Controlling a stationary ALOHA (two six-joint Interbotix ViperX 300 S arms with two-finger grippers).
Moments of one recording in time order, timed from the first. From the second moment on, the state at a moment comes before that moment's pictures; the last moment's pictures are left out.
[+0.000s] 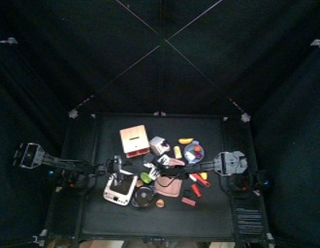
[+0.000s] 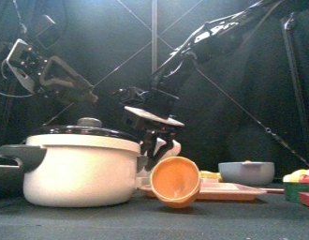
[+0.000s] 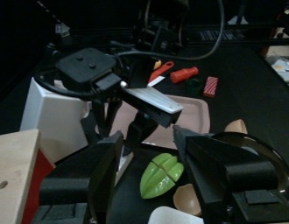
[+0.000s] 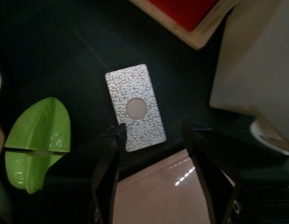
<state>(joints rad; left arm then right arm) -0.06 -0.43 1.23 -0.29 -0.64 0.29 -0.01 0.36 0.17 -0.67 0.67 1.07</state>
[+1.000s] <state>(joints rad) -0.07 -0.43 1.24 -0.31 -0.64 0.28 0.12 0.06 0.50 -0.74 0.85 1.50</state>
